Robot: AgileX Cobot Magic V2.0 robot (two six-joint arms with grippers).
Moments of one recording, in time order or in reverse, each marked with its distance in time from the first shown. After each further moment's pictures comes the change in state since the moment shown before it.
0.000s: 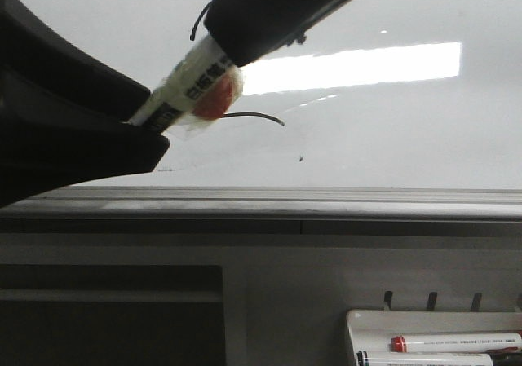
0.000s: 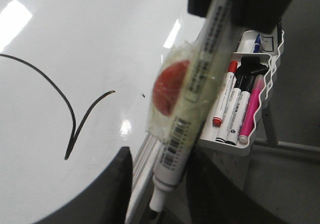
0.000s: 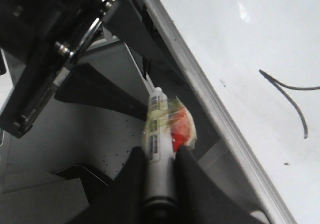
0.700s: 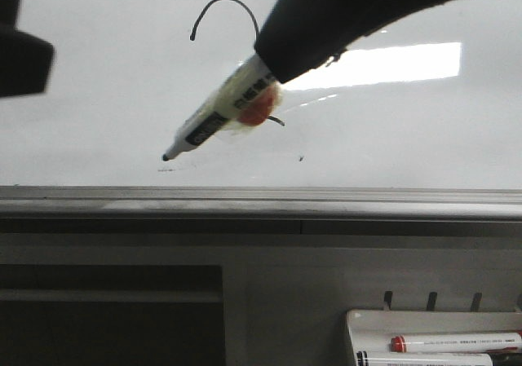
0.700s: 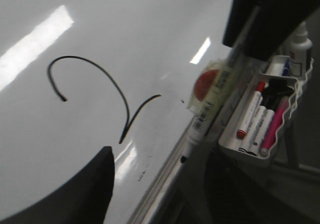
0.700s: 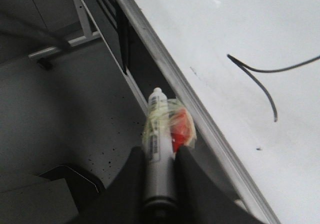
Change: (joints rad) left arm 0.005 -0.259 0.008 -0.063 0.185 0.000; right arm -0.059 -0.006 0.034 -0.025 -0.026 0.000
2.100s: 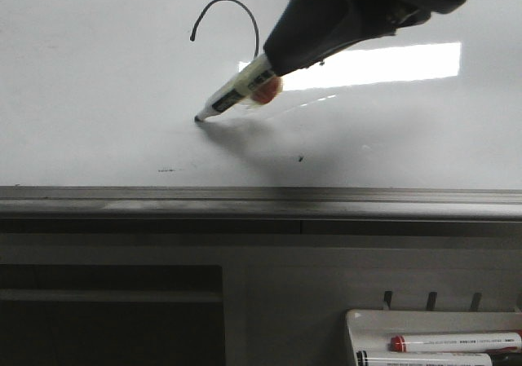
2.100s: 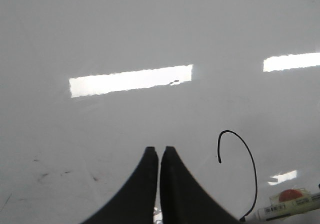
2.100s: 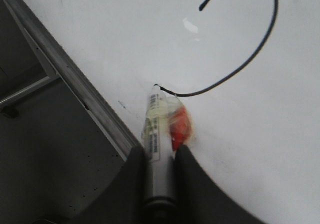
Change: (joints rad) left arm 0.423 -0.329 0.000 -0.490 -0.018 -0.008; right arm -0.200 0.115 0.050 0.035 -0.256 -0.004
